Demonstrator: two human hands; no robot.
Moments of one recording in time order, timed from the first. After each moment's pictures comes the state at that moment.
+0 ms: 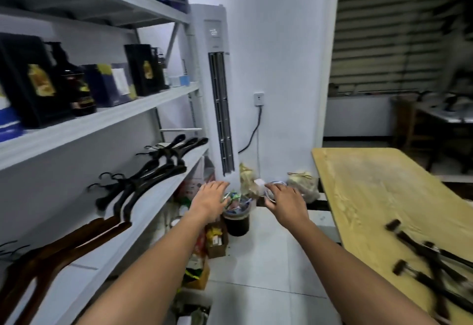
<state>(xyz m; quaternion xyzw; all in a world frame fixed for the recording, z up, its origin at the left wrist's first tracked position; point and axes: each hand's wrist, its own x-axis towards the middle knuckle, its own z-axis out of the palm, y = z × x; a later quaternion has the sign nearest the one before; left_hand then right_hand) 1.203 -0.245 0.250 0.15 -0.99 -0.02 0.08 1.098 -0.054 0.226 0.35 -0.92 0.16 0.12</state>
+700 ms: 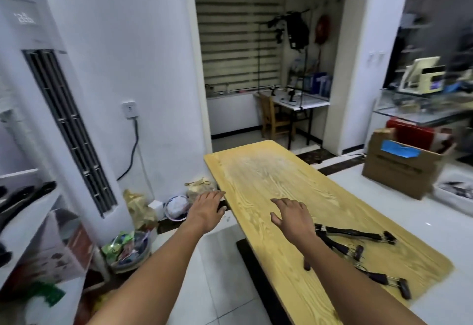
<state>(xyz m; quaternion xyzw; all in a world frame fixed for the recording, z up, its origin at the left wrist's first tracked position) 0.919 -0.123 0.219 -0.12 -0.99 -0.07 0.07 0.944 0.118 0.194 0.07 -0.99 0.05 0.09</state>
